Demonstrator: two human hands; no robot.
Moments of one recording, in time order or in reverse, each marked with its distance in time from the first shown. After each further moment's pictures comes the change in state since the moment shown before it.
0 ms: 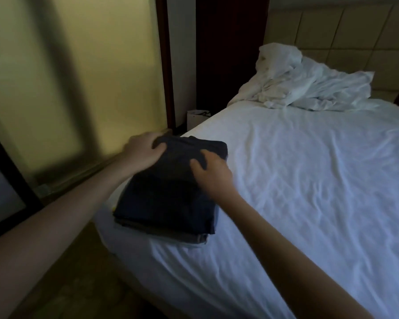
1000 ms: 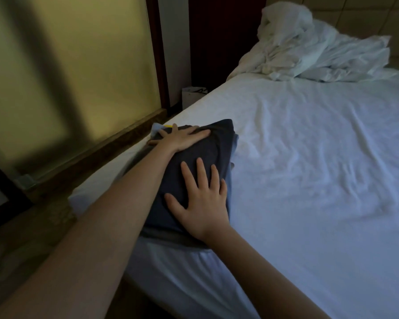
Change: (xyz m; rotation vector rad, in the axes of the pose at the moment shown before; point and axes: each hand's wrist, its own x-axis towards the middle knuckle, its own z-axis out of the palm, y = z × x) left_hand 0.096 -0.002 0.134 0.144 -0.481 -0.142; right_hand -0.018 0.047 0.103 -0.262 -0.091 -0.118
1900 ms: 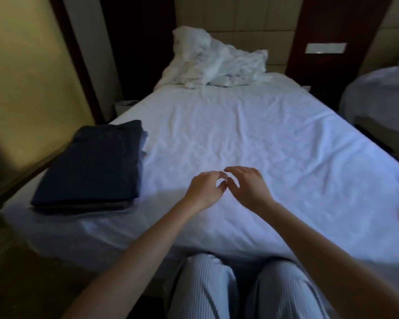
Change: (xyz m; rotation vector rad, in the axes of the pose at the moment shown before) left_hand -0.275 0.207 0.119 -0.252 0.042 0.686; right_hand -0.194 0.155 -0.181 -0.192 0.274 0.183
